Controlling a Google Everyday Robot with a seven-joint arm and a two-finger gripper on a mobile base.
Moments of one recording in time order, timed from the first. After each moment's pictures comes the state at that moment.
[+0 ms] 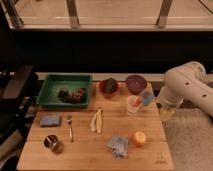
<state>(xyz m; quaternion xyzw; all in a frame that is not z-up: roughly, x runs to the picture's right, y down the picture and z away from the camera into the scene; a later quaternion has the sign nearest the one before) 0.286 0.106 0.684 -0.28 0.02 0.02 0.96</state>
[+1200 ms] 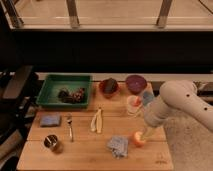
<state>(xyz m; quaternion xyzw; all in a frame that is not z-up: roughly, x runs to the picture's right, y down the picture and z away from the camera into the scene) 0.164 0.182 0.648 -0.34 -0.21 -0.04 0.92</state>
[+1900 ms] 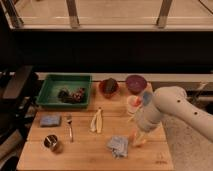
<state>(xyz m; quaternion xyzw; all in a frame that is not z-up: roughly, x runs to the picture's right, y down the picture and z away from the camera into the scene) 0.125 0.217 0.670 -0.35 -0.24 -0.03 0.90</state>
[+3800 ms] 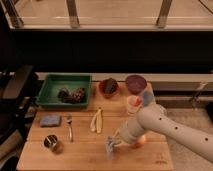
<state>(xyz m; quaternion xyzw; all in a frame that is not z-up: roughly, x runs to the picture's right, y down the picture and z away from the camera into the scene) 0.050 0.250 0.702 -0.33 -0.29 0.00 0.90</state>
